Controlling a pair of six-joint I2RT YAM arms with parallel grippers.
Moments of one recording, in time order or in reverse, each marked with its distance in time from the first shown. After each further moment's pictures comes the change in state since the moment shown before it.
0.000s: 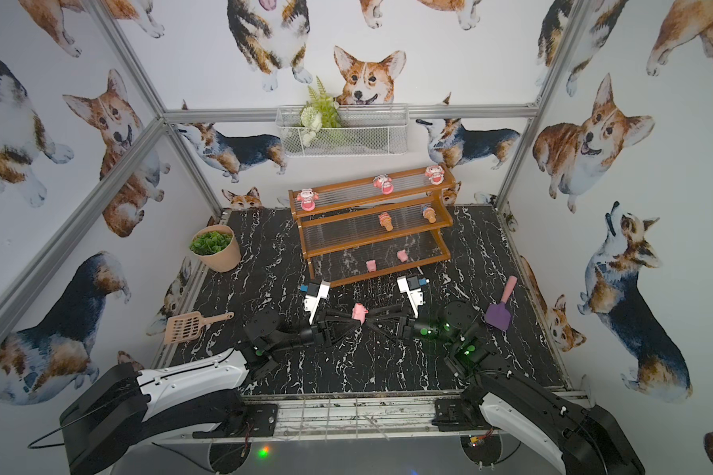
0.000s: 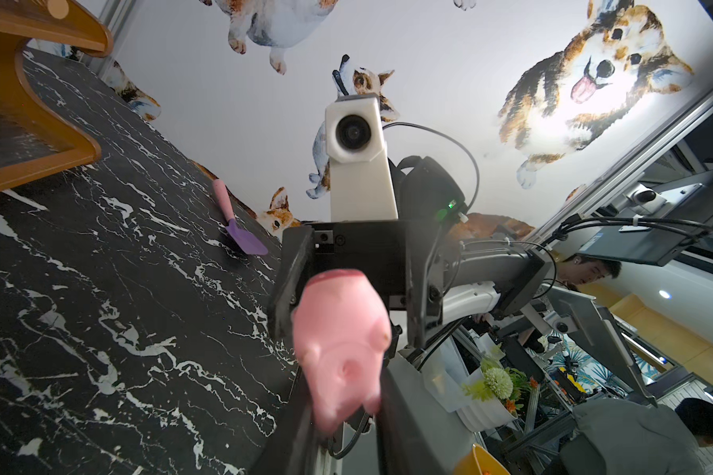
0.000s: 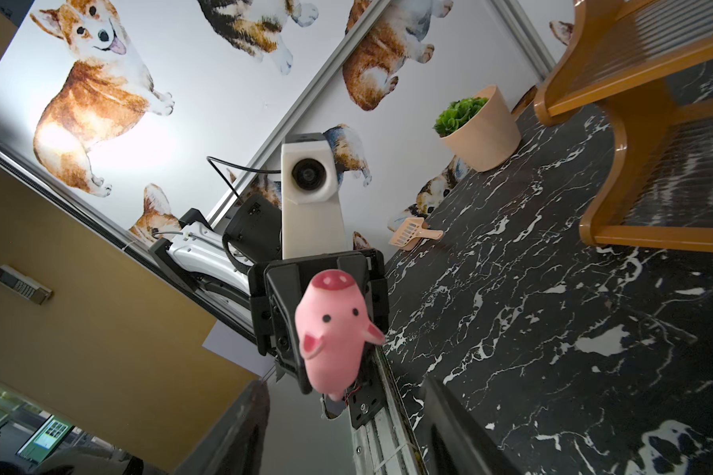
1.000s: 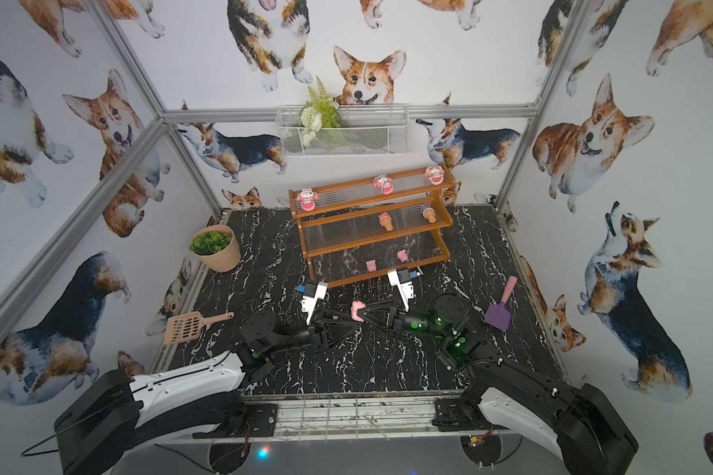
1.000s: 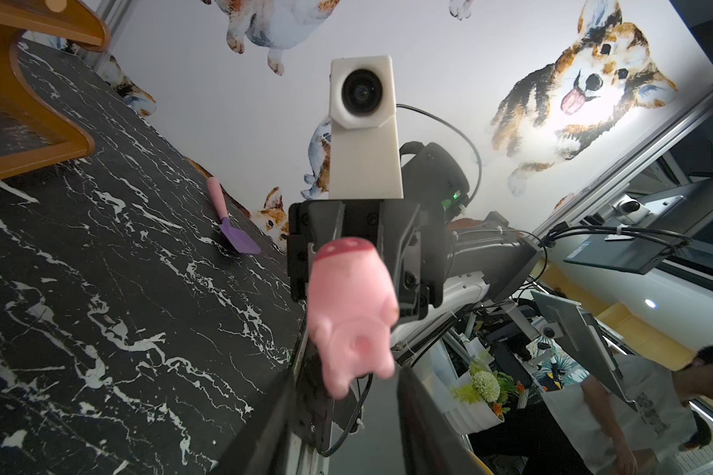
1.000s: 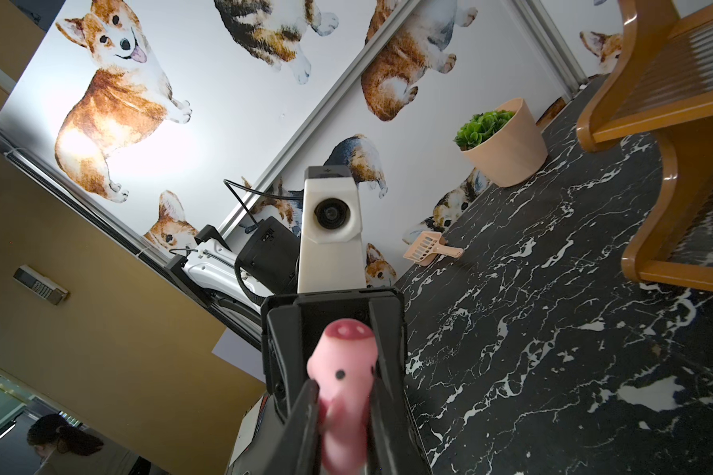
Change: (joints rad) left arm 0.002 -0.072 -0.030 -0.039 -0.019 -0.035; right arm 0.064 0.094 0.082 0.062 0.059 0.012
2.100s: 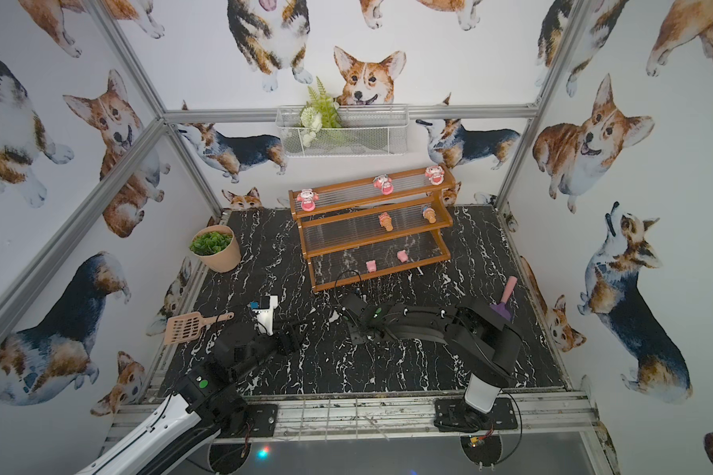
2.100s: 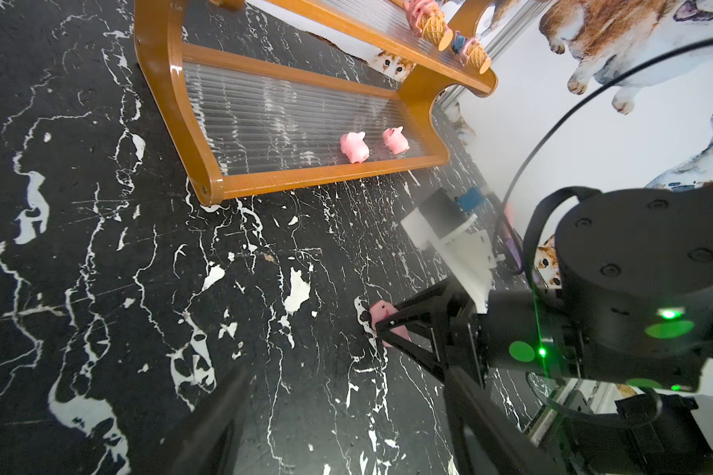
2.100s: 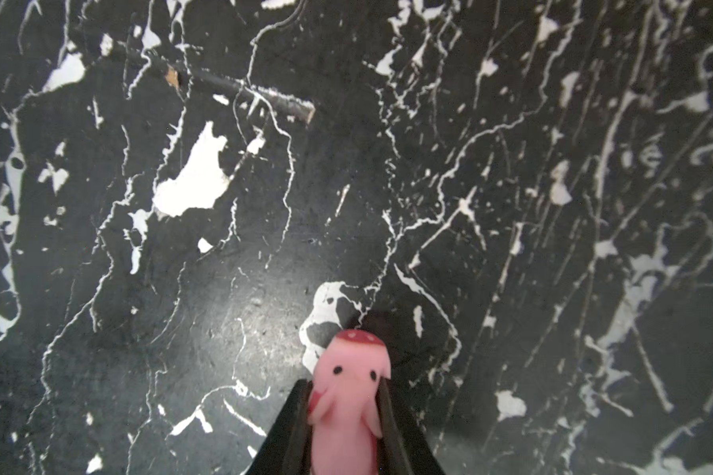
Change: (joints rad) left arm 0.190 -0.623 -0.046 -1.095 -0.529 0.206; right arm 0.316 0.800 0.590 -1.093 0.882 -0.229
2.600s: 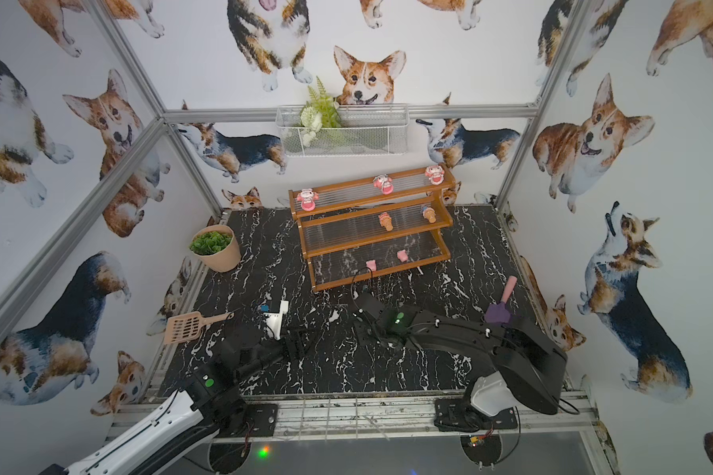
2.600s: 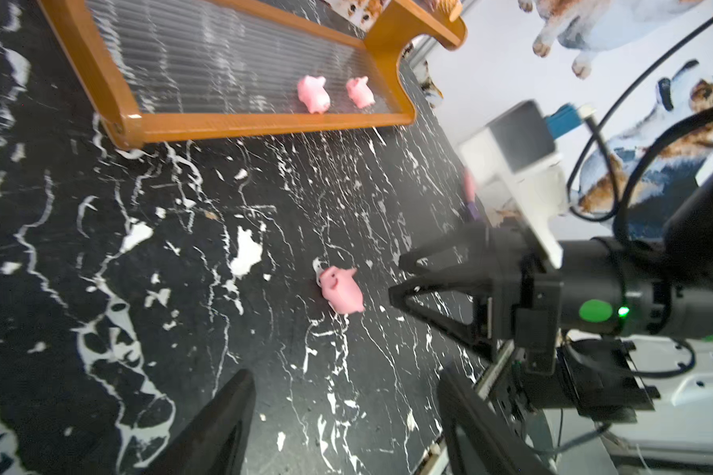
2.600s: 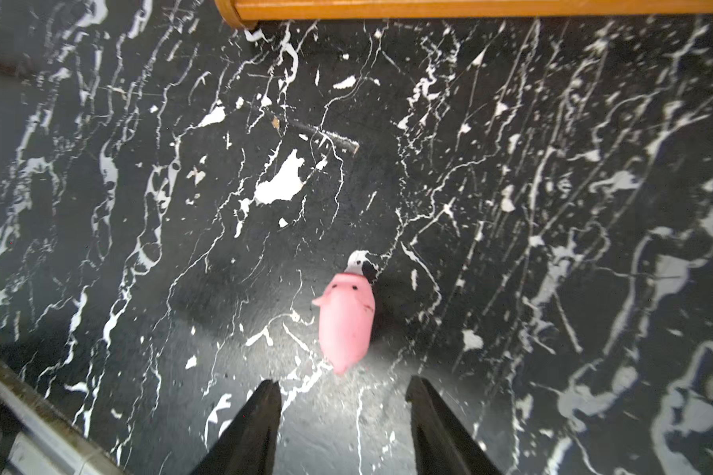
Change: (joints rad) left arm -0.137 0.058 -0.038 0.083 0.070 -0.079; right arm 0.005 -0.361 -0.178 0.034 -0.035 -0.076
